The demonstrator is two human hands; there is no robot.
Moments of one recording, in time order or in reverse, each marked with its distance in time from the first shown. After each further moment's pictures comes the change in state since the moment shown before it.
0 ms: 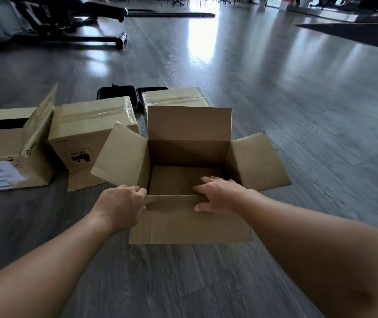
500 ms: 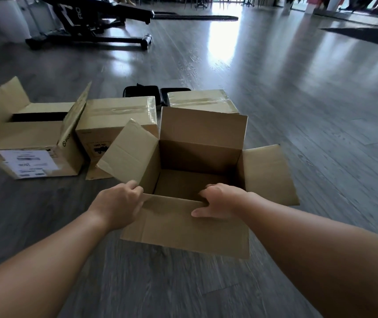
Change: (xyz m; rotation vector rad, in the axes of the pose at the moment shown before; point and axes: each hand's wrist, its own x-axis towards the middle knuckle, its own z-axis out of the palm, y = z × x) left_hand -0.044 -0.056 0.015 -0.038 -0.037 -0.126; right_hand 0.017 -0.060 -0.007 0.015 -0.071 -0.035
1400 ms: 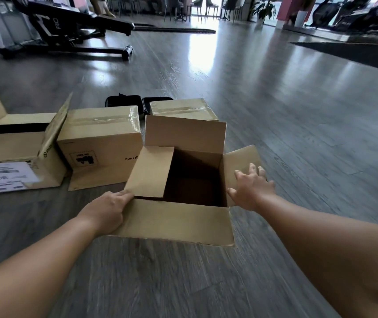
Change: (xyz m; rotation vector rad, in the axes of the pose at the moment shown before) left_hand 0.008 -0.003 -0.002 -0.364 -0.266 -0.141; right_hand -0.076 0.061 -0.020 0.117 0.295 0.597
